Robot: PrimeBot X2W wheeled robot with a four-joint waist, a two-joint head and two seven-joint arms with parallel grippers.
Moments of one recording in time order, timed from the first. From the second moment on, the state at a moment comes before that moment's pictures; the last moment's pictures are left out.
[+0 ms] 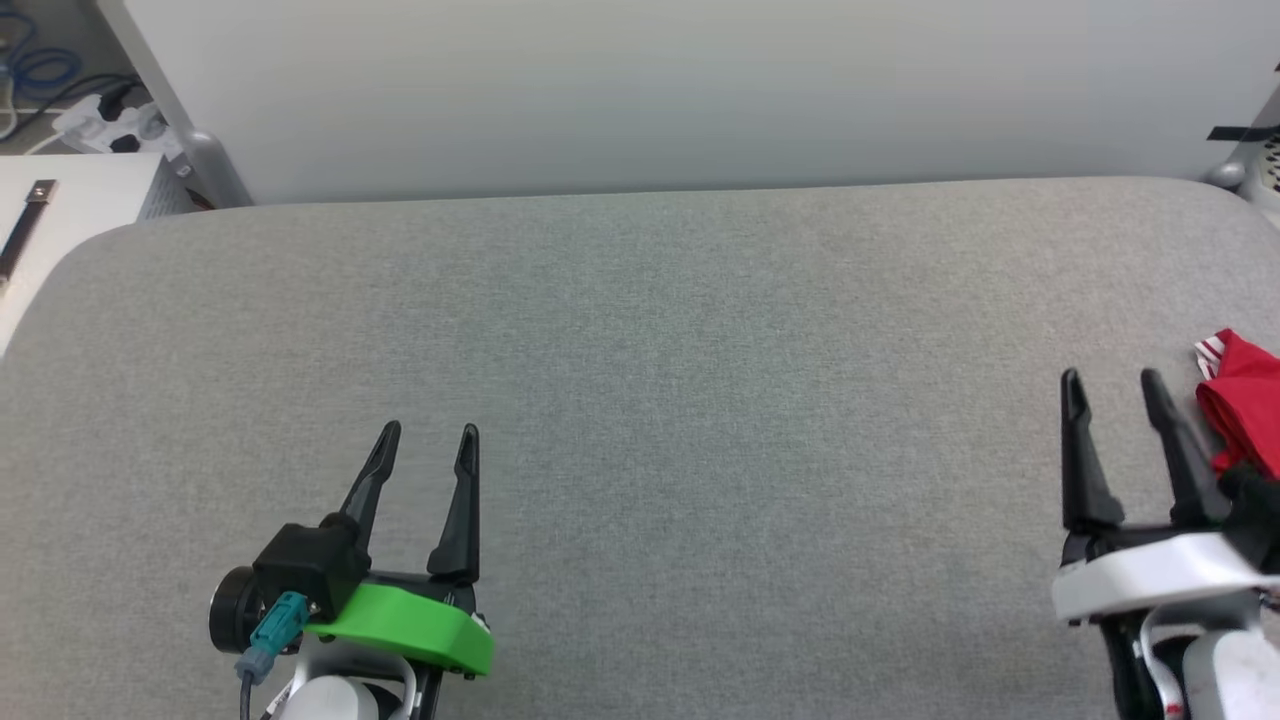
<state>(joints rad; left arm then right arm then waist) -0.04 0.07 -0.08 0.09 -0.20 -0.13 -0.26 -0.08 -0.14 -0.05 0.04 0.25 0.13 -0.22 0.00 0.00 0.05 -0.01</state>
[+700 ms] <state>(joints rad) -0.02 0.06 -0.06 0.12 -0.18 -0.13 -0.26 -0.02 -0.07 -0.03 0.06 0.23 0.13 -0.25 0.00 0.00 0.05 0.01</state>
